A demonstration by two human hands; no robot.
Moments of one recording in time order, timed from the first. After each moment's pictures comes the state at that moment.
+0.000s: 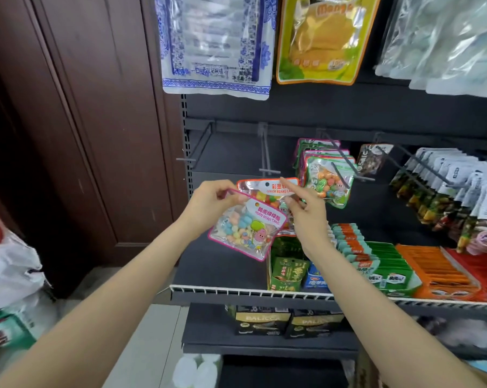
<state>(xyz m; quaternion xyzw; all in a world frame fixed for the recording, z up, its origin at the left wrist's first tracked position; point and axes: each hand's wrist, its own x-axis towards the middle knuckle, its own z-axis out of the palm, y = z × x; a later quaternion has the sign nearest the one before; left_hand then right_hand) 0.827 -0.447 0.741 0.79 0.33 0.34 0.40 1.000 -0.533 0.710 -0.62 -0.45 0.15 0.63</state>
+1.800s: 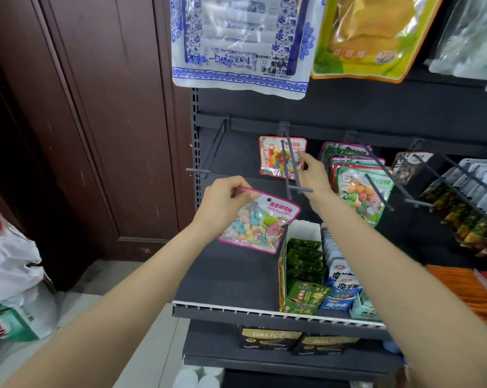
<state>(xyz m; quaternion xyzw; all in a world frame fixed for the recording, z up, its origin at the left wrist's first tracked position) 0.851 -0.386 0.728 0.78 0.37 0.36 0.36 1.050 -0.389 0.740 -0.73 -0.41 0.17 0.52</state>
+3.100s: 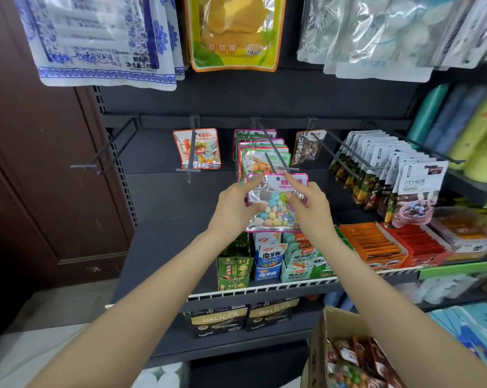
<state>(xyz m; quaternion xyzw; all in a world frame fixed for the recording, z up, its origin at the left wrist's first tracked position) 0.982 -0.500 0.720 0.85 0.28 0.29 0.35 1.112 -0.595 0.712 -0.72 -0.45 0.01 0.53</state>
